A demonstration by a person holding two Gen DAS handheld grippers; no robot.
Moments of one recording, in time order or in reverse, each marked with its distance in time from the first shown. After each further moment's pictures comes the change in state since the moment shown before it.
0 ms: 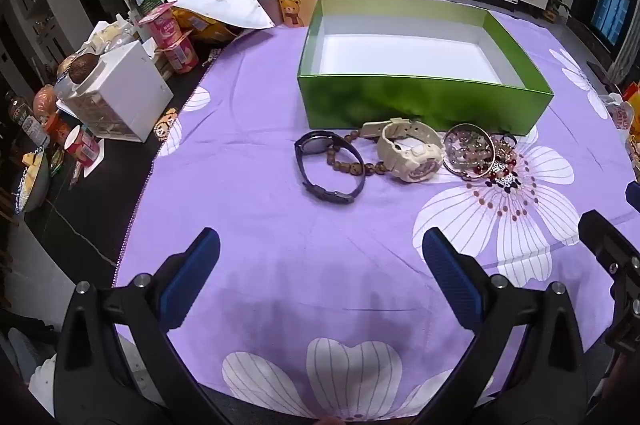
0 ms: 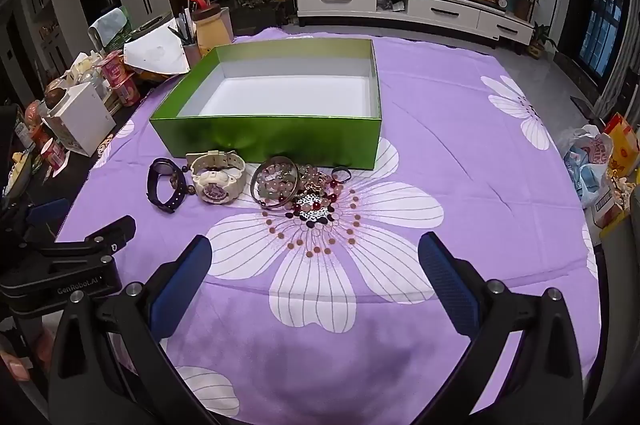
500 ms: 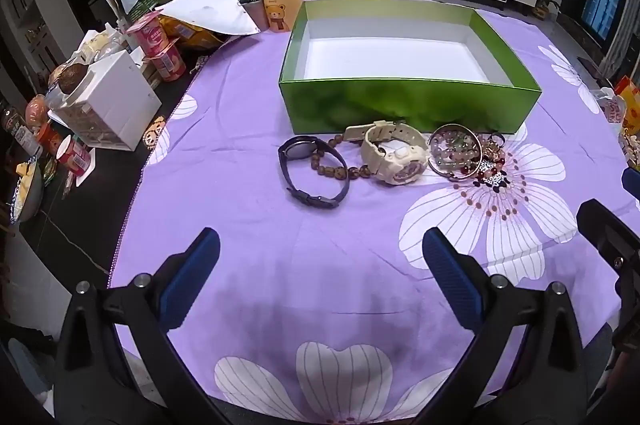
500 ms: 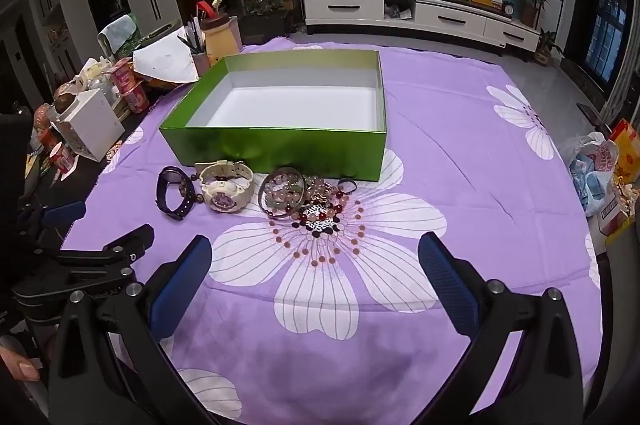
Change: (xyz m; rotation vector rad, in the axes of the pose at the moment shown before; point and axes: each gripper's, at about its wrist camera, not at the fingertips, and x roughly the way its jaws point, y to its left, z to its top) left arm 0.002 -0.010 0.002 0.028 -0.006 -0.031; right arm -0.009 -0.003 0.004 -0.018 -0.035 0.031
